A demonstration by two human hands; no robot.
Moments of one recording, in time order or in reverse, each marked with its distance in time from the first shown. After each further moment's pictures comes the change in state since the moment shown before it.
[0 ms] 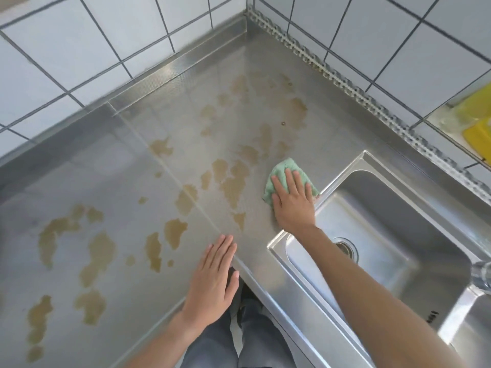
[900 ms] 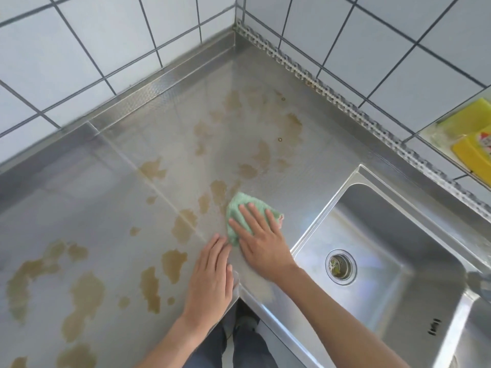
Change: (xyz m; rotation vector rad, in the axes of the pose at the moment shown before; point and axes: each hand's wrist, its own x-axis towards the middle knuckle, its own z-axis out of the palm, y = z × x) left_hand 0.057 -0.034 -0.007 -0.075 0.126 -0.007; right_hand -0.023 -0.059 0.033 -0.099 0.036 -0.355
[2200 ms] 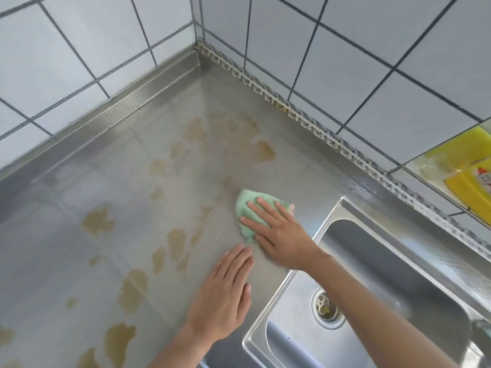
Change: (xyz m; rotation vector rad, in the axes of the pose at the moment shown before) left_hand 0.129 0.049 0.046 0.065 -0.106 0.314; right_hand 0.060 0.175 -0.050 0.062 -0.031 -0.109
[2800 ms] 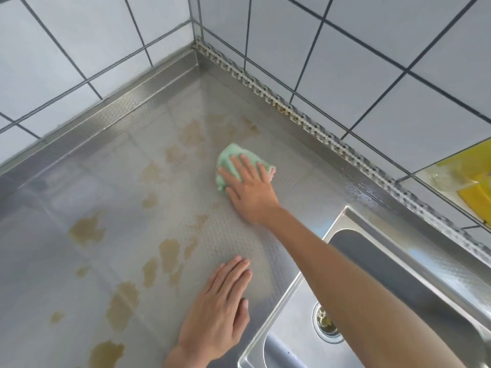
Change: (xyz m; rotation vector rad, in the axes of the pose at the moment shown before) left_hand -0.002 -0.001 0.006 -0.047 0.023 0.004; right_hand 0.130 0.007 -0.017 -0.037 0.063 0.188
